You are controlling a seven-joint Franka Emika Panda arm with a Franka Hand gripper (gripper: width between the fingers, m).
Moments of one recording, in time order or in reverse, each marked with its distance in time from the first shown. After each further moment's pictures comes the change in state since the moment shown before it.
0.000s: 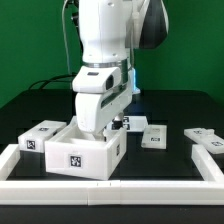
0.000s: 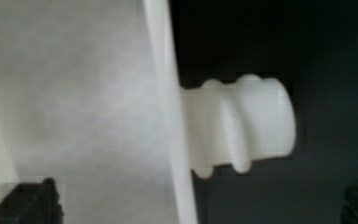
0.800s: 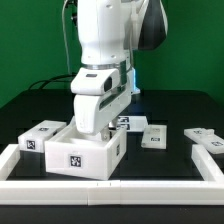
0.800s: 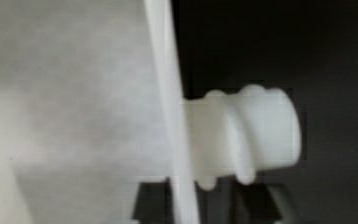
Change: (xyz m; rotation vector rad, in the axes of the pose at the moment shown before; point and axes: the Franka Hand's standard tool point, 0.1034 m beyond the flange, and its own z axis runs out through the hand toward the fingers) arm -0.001 0.000 0.000 0.001 0.000 0.003
